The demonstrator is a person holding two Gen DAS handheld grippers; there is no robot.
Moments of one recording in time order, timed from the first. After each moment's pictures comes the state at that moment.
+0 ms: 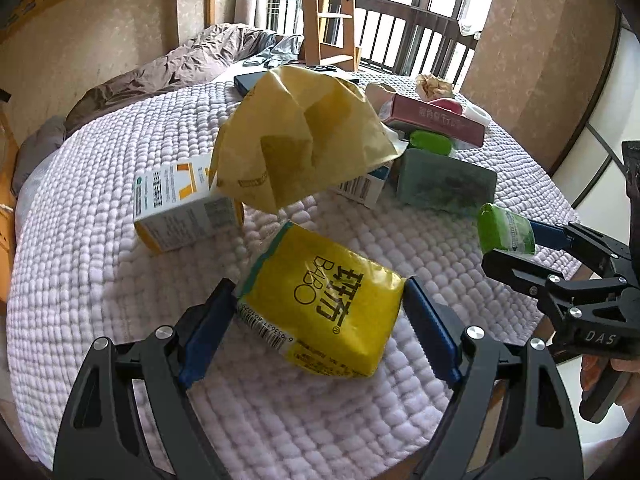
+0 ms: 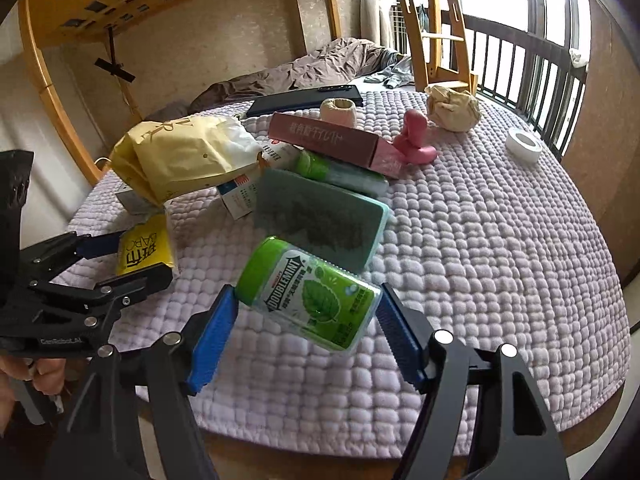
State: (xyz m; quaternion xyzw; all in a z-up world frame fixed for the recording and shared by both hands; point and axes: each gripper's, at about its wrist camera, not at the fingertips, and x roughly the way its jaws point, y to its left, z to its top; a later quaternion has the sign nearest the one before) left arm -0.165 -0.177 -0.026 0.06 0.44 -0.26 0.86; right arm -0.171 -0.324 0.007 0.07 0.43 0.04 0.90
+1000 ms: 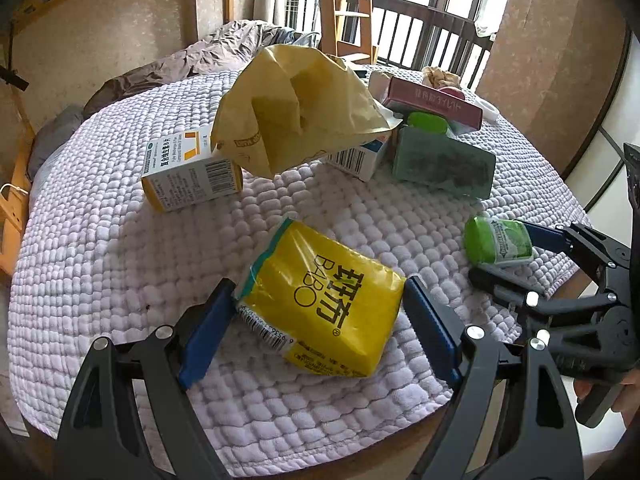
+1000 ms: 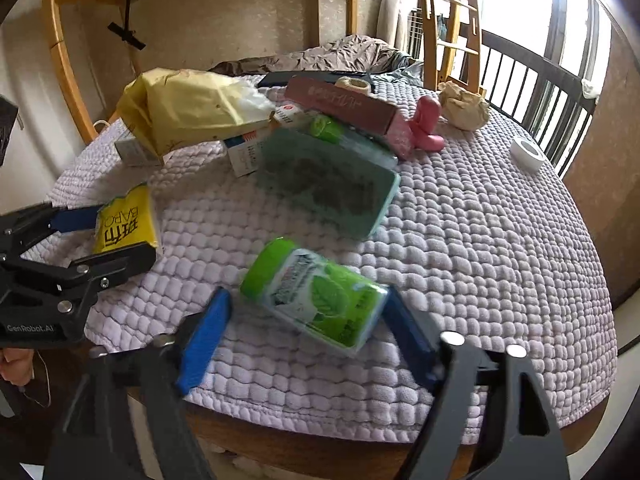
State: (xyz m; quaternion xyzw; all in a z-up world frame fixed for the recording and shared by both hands) left arm -0.188 -0.184 -0.033 0.05 0.45 -0.22 0.87; right arm -0.186 -0.307 -0.009 0.01 0.44 0.04 0.90
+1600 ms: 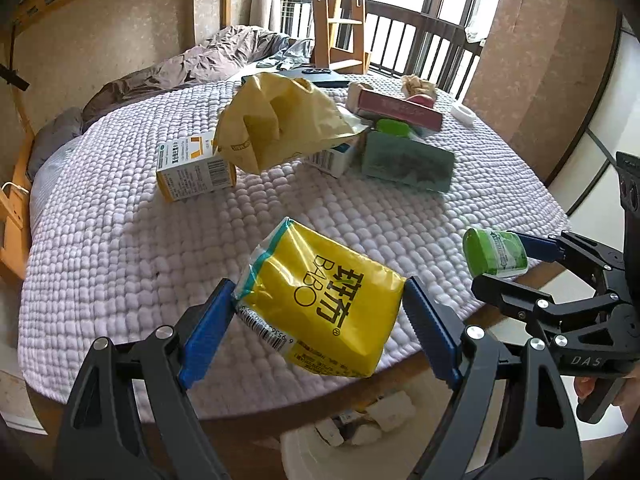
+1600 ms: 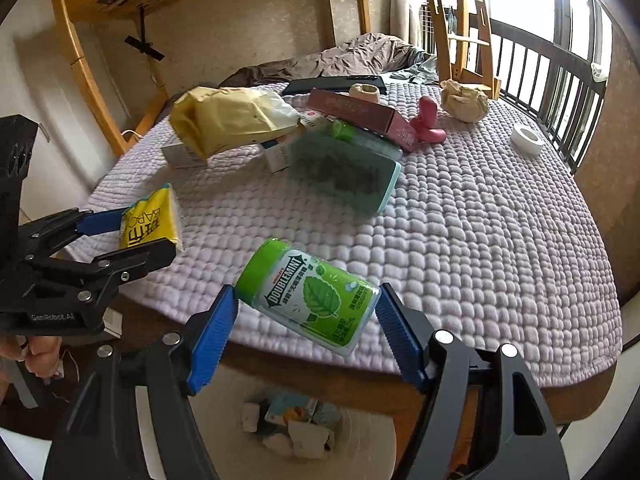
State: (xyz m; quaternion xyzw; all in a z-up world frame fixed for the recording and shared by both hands) left arm -0.226 -0.175 -0.007 0.05 0.44 -0.24 0.87; right arm -0.235 -0.315 0.019 0.04 0.44 0.08 0.89
